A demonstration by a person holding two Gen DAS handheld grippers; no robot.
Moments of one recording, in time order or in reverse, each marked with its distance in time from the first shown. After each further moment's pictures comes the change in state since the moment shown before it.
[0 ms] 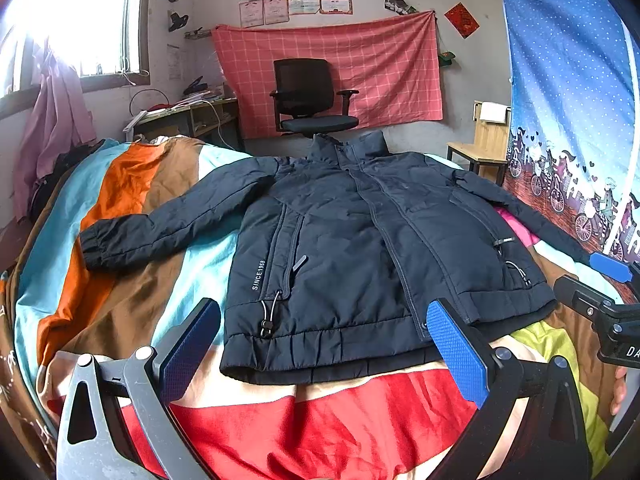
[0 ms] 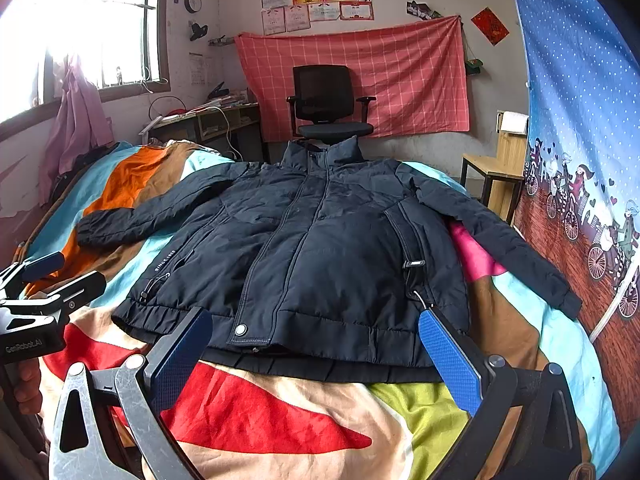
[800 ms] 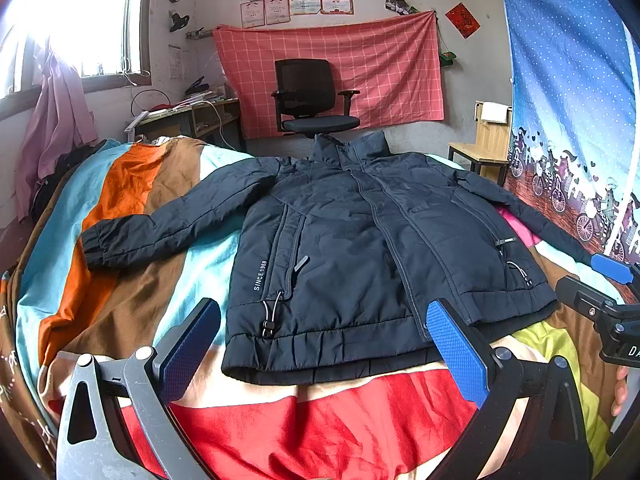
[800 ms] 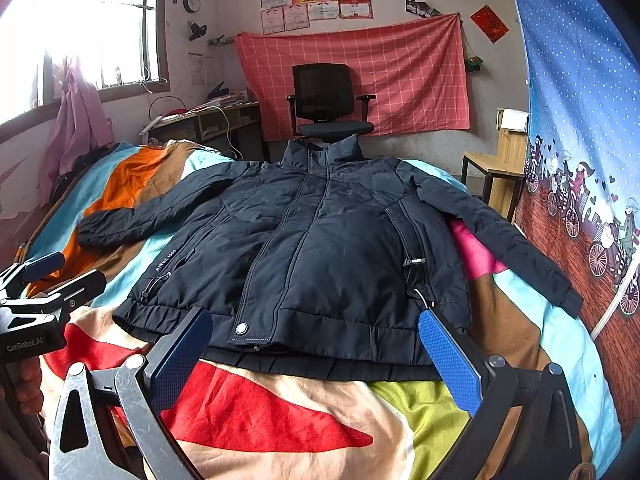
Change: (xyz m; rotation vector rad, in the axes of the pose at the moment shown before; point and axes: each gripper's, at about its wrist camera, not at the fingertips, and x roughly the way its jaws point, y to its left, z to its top) left arm 0.000 0.001 0.001 0.000 0.000 0.003; right arm 0.000 -0.001 -0.001 0.006 0.002 0.003
